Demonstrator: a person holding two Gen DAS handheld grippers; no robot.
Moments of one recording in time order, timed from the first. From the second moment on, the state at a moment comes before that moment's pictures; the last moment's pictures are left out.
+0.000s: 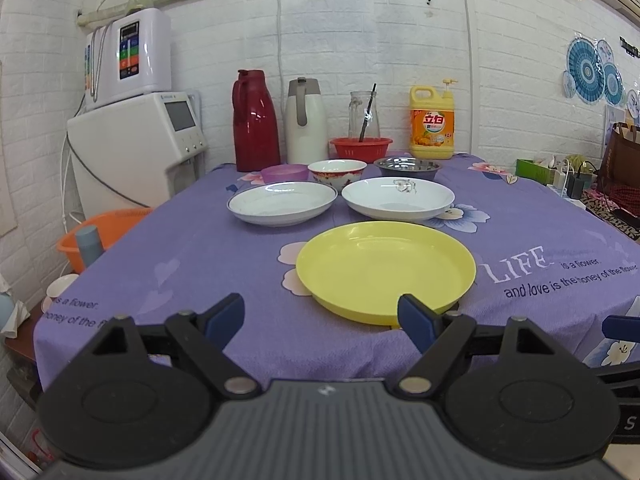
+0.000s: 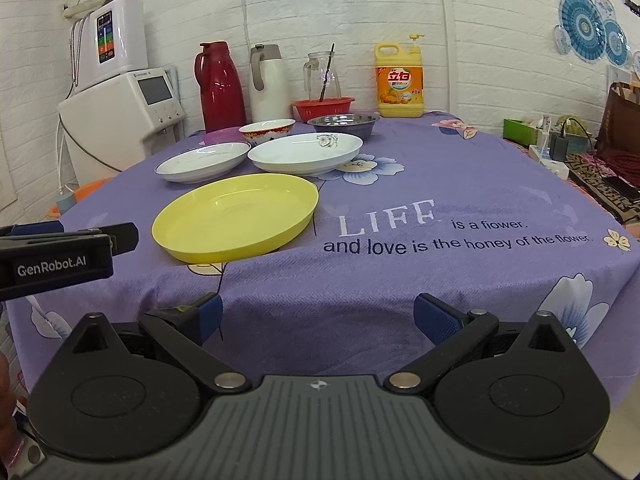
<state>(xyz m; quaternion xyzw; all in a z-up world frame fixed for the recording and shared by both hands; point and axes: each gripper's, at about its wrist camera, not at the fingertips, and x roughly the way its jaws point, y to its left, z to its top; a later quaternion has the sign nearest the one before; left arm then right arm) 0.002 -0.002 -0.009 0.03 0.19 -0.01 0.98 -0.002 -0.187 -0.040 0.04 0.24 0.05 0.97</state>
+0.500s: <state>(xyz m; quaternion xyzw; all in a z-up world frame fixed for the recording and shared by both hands) 0.002 -0.002 -0.009 0.03 0.19 -0.01 0.98 -0.001 -0.185 -0.041 0.04 0.24 0.05 0.97</state>
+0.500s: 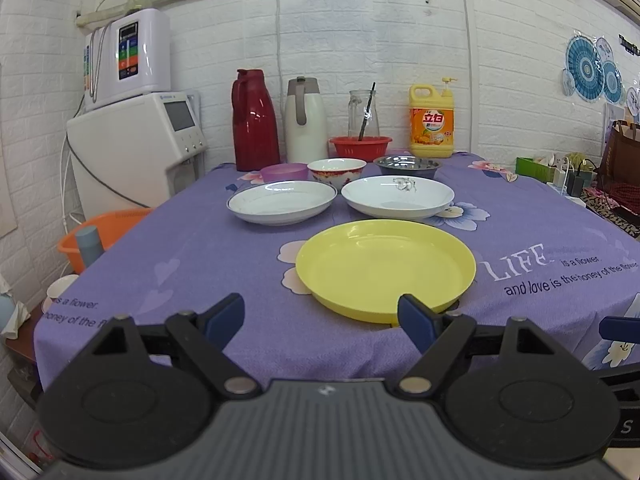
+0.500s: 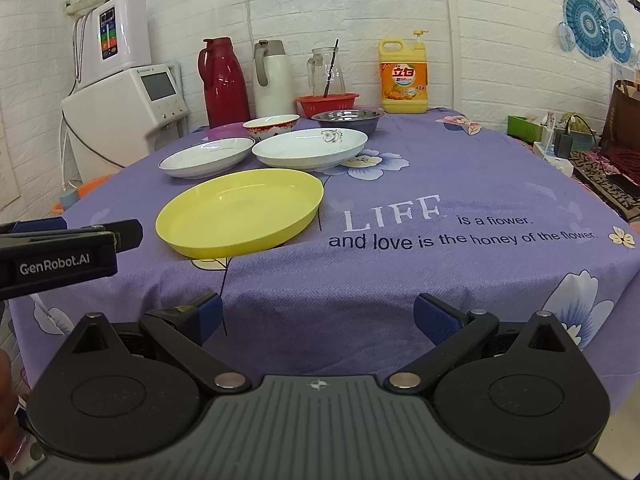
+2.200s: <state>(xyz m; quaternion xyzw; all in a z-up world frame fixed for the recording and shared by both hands) 0.013 0.002 -0.011 0.04 0.21 -0.01 0.98 0.003 -0.181 -0.047 0.04 0.26 0.07 0.96</state>
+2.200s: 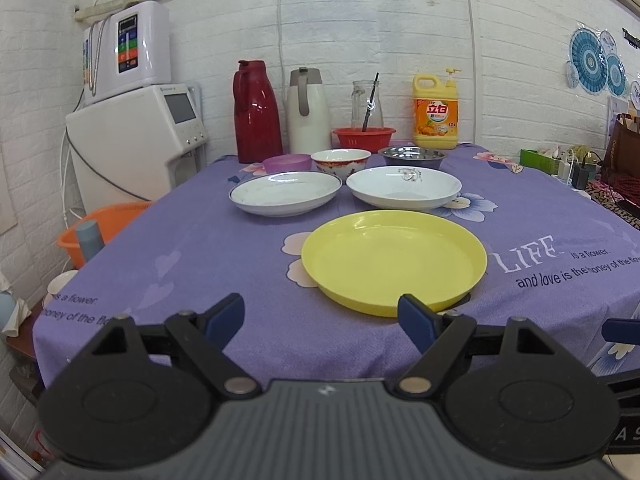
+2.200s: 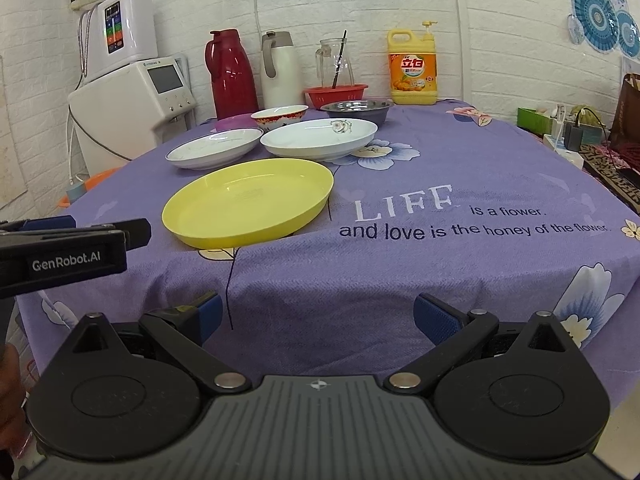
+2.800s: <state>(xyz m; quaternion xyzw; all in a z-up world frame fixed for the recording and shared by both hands) 0.112 0.029 -0.019 0.00 0.27 0.01 0.96 0.097 -0.196 -0.018 0.04 0.25 0.09 0.96</state>
